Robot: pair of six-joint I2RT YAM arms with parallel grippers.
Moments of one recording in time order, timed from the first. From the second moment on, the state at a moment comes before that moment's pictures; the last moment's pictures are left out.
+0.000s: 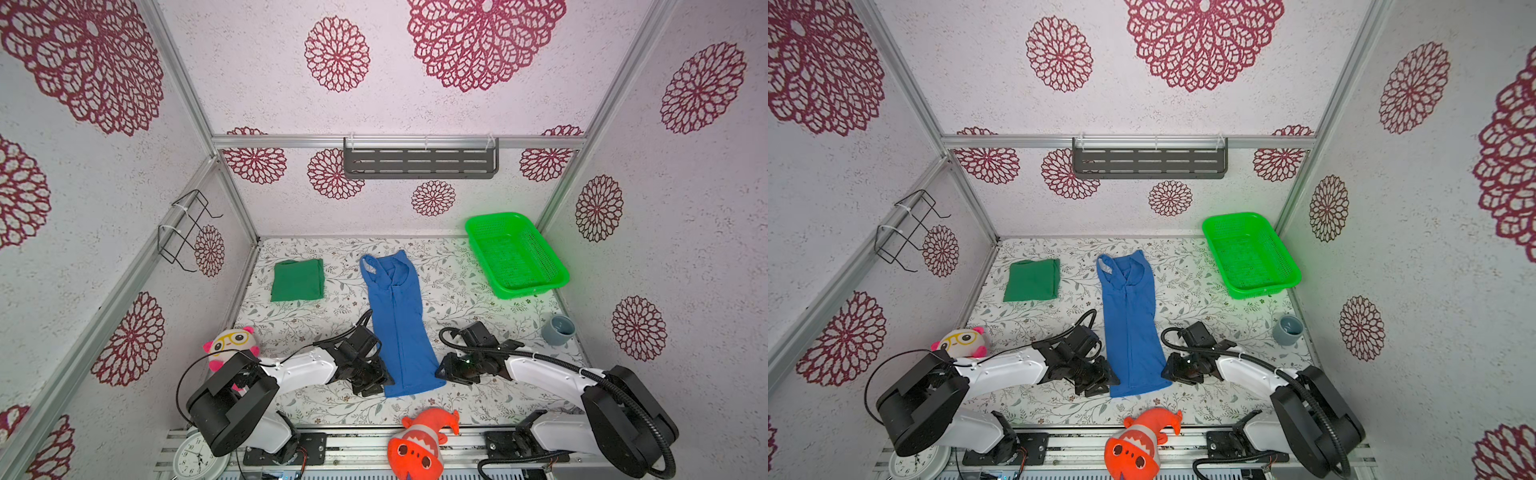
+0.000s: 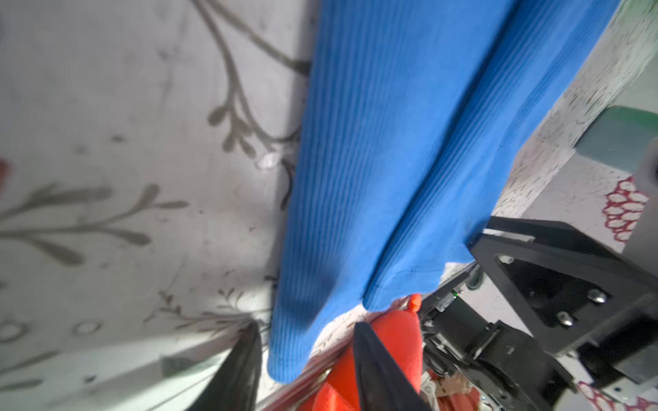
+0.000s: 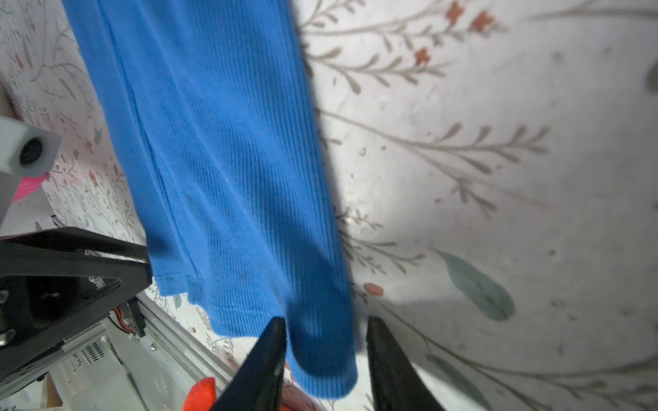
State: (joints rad) left arm -0.78 1.47 0.58 -0.24 0.47 -1.20; right arm 0.60 1.28 0.51 -0.38 -0.42 0.68
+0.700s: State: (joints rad) left arm -0.82 1.22 0.47 -0.49 0.31 -1.17; right arm 0.81 1.24 0.55 -0.42 -0.32 0.80
